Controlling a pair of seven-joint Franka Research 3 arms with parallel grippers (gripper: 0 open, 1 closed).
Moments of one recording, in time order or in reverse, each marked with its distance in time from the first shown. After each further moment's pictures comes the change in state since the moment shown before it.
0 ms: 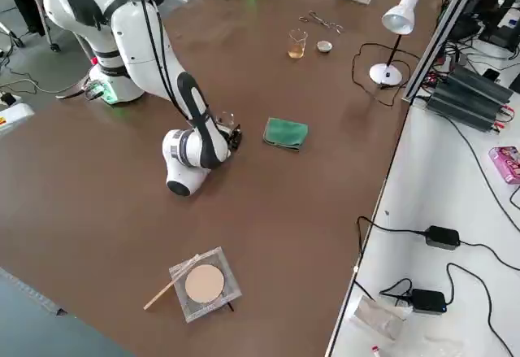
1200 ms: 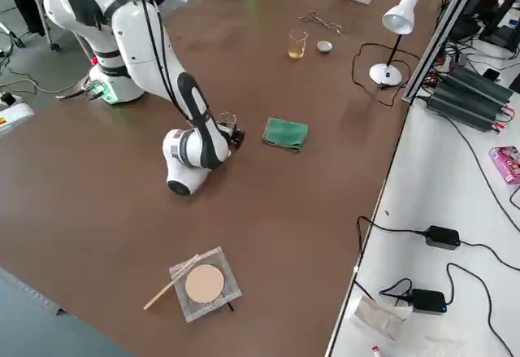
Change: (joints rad) left arm 0.023 -0.041 -0.025 0.000 -0.010 -0.020 -0.052; right arm 0.005 0.001 0.000 0.000 0.014 0.000 0.000
